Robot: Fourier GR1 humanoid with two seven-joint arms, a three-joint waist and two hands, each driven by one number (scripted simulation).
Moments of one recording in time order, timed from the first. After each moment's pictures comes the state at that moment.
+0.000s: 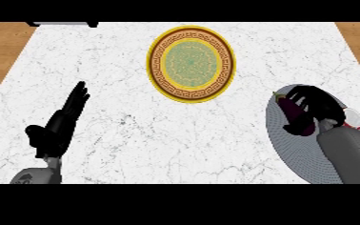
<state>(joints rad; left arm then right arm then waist) -0.06 0.29 -0.03 -1.34 0.11 0.01 -0.13 -0.36 -0.48 0.17 -1.07 0.57 0.08 0.45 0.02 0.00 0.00</state>
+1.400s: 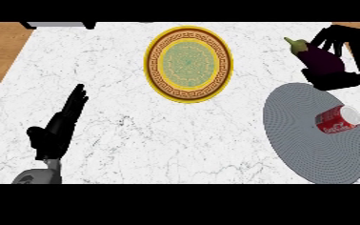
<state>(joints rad) -0.06 0.26 0.01 -1.31 0.07 -0.01 -0.15 -0.49 -0.59 -0.03 -1.33 0.50 -0.01 -0.15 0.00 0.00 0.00</state>
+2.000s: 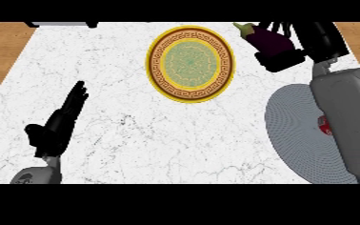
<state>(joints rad) -0.07 0.25 0.03 -1.34 0.05 -0.03 -0.13 -0.72 -0.40 0.07 -1.29 0.58 0.07 0.03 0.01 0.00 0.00</state>
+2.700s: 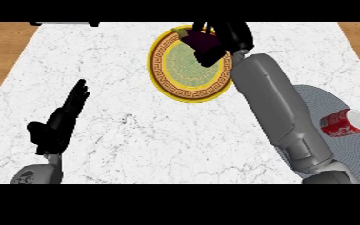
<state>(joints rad) -0.08 0.24 0.04 -1.32 0.04 -0.05 -0.13 -1.00 -0.10 0.10 -0.80 0.71 -0.12 0.00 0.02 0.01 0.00</state>
